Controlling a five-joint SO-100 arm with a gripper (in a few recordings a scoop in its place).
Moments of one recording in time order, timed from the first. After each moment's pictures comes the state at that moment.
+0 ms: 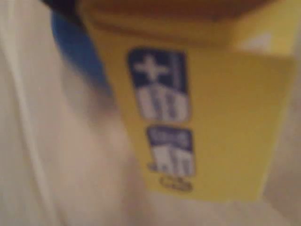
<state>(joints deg) -8.0 79.5 63.4 77.0 32.7</state>
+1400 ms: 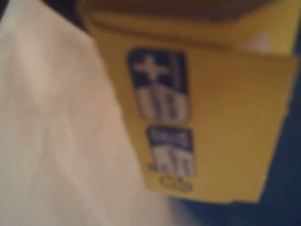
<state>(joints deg) 11.4 74.6 63.1 65.9 27.2</state>
